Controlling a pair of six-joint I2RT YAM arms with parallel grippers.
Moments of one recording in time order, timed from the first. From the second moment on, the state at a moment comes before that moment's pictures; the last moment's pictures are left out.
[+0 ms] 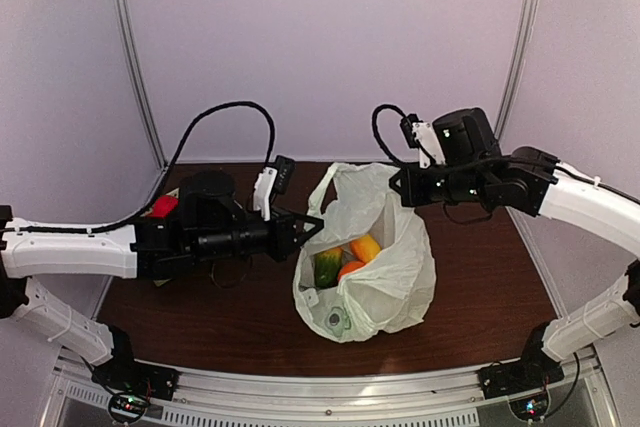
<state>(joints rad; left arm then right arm) -1.06 1.30 0.91 0.18 0.05 -0.47 0.84 1.31 1.29 -0.53 0.19 0.41</state>
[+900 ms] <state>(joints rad) -1.19 1.26 0.77 0.17 -0.31 -0.66 1.11 1.16 1.17 -0.54 0.10 0.45</state>
